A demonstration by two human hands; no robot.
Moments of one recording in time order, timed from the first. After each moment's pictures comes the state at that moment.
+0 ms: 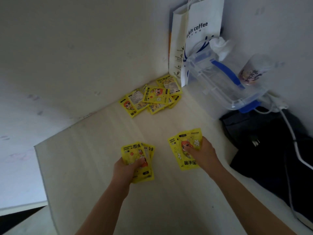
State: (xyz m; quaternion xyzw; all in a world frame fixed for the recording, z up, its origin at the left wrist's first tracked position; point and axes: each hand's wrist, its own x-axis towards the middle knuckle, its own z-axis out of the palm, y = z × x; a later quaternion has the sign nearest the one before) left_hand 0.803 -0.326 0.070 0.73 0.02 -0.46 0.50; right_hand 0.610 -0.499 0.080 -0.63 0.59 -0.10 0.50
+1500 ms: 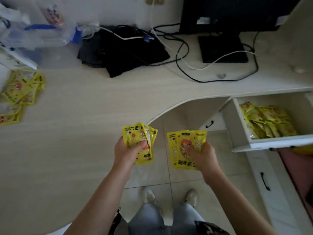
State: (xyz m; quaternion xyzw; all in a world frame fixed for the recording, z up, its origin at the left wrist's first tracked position) left_hand 0.622 -0.134 0.090 0.62 -0.44 -0.60 0.25; right_hand 0.427 -0.005 0.098 -0.15 0.80 -0.44 0.39
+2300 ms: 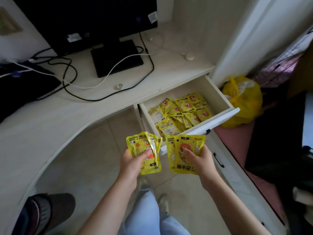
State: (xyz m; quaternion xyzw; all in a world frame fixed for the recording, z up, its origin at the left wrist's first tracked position) left_hand 0.286 0.028 0.073 0.54 -0.48 -0.69 0.13; right_hand 0.155 0.190 0.086 0.05 0.76 -0.56 0.33
